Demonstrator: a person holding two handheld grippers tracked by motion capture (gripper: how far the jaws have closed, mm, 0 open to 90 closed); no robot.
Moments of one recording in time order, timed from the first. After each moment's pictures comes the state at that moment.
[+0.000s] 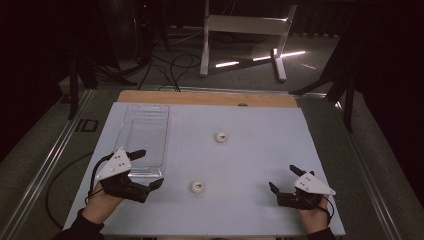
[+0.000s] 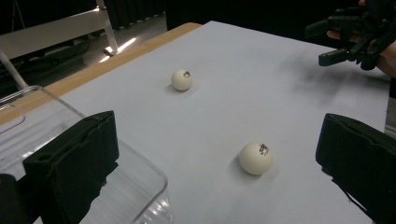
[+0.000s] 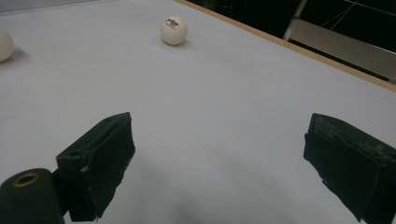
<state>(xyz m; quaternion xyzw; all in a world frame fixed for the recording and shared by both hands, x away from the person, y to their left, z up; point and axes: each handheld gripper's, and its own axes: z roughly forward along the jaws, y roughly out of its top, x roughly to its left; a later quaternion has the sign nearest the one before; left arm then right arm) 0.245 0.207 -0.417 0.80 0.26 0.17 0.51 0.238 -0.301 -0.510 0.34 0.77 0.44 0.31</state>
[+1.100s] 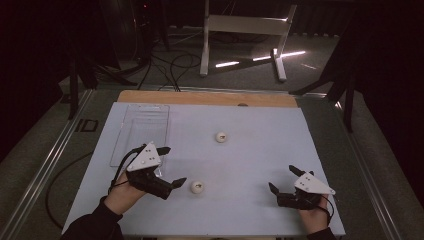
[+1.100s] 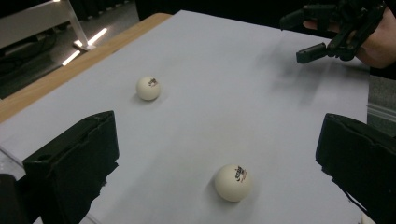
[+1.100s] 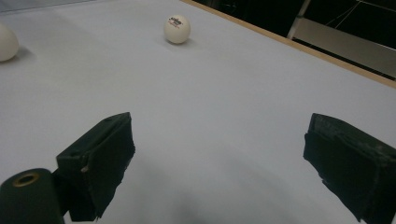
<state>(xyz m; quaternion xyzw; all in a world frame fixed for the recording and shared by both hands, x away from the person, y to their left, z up) 0.262 0.152 -0.410 0.84 0.22 0.14 0.48 0.238 -0.301 -0.511 0.34 0.77 0.45 0.30</state>
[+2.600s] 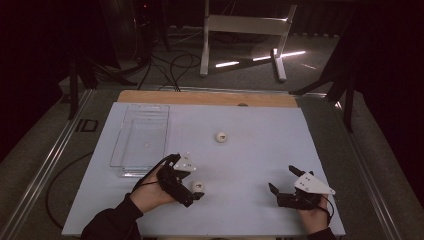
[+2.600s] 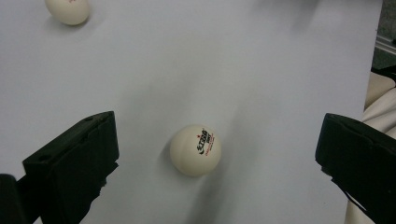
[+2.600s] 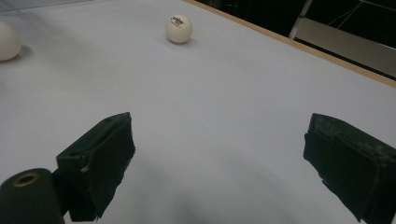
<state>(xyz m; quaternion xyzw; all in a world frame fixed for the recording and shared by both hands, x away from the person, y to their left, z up) 0.276 0.092 -0.449 0.92 0.20 0.05 0.34 0.238 -0.301 -0.511 0.34 0.77 0.45 0.30</state>
